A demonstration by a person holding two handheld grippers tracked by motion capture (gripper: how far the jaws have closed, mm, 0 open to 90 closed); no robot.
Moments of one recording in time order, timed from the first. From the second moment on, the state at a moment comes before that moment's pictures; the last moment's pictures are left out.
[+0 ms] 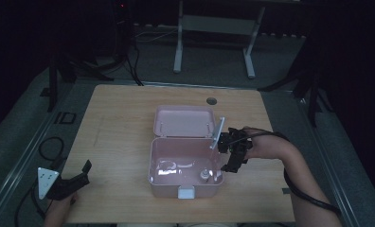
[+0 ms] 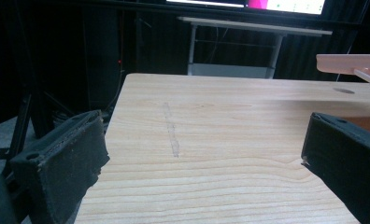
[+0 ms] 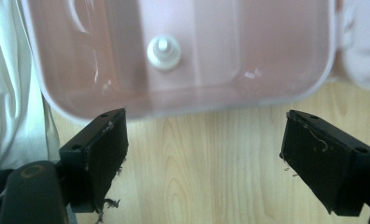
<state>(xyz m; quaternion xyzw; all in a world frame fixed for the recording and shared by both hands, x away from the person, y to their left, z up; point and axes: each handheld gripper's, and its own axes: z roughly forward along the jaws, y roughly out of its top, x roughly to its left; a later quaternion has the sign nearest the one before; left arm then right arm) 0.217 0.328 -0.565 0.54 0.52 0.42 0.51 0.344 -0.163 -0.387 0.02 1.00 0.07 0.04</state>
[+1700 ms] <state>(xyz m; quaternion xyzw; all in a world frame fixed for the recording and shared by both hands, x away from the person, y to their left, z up) 0.217 0.328 -0.565 0.54 0.52 0.42 0.51 0.329 -0.299 -0.512 0.25 0.93 0.22 0.13</state>
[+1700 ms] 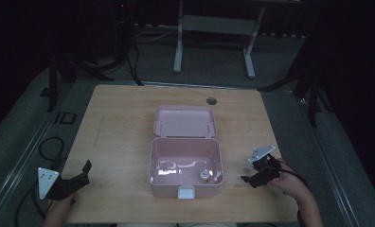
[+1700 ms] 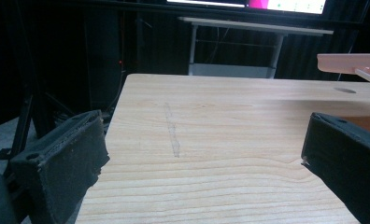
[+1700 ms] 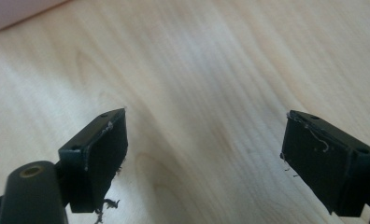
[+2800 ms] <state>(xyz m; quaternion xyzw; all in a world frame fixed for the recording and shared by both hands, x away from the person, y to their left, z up) 0.217 0.328 -0.565 0.54 0.52 0.42 0.51 0.315 -0.325 -0.549 0.42 0.79 0.33 0.30</state>
